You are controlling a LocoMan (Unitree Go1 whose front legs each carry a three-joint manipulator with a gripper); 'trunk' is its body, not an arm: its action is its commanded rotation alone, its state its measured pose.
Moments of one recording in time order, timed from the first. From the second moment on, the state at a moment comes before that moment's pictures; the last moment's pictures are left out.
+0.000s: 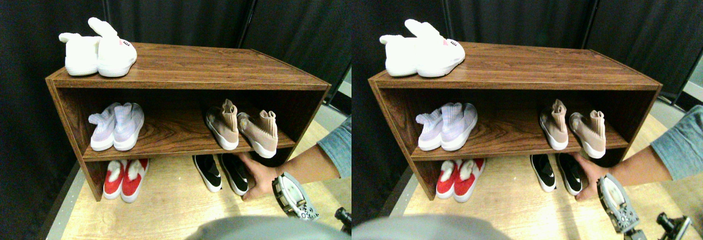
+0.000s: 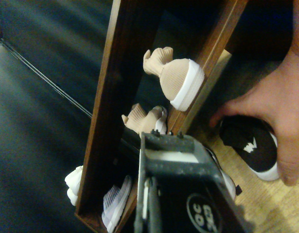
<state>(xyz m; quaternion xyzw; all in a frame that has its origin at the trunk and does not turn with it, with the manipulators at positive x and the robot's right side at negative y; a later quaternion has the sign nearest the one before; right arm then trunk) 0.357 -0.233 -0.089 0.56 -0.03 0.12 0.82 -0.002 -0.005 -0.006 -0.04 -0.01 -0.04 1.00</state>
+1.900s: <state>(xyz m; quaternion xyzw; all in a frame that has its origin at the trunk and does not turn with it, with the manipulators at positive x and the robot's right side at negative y) 0.483 -0.239 -0.109 0.63 0.03 0.00 0.77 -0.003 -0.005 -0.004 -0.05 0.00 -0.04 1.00</state>
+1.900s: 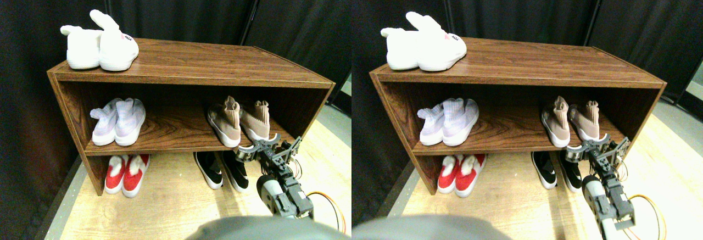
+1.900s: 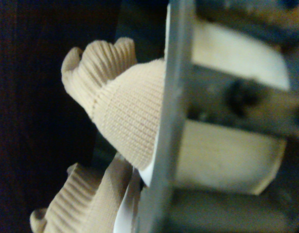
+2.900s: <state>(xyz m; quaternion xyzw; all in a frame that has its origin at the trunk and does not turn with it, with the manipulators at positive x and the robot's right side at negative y) 0.406 -0.253 -0.089 0.64 0.05 0.06 0.77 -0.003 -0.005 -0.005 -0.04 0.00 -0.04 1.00</state>
